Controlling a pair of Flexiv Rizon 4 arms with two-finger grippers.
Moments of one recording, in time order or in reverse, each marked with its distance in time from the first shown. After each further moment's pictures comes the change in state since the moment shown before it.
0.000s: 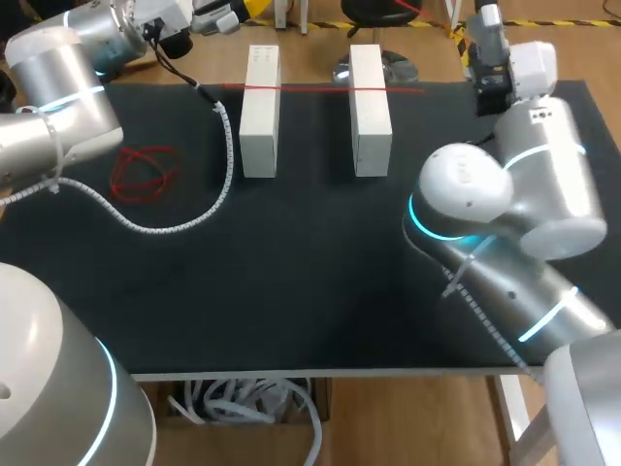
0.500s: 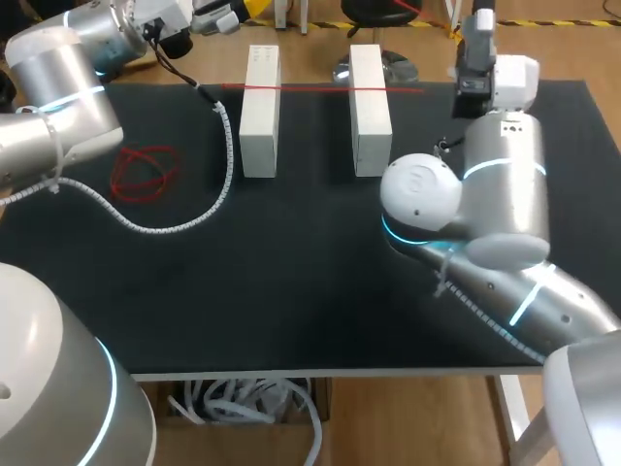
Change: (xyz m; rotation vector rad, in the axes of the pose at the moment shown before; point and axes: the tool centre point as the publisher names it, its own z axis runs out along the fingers) left arm 0.000 0.000 0.000 0.000 0.000 0.000; right arm 0.004 -0.001 -0.004 -0.150 0.023 0.128
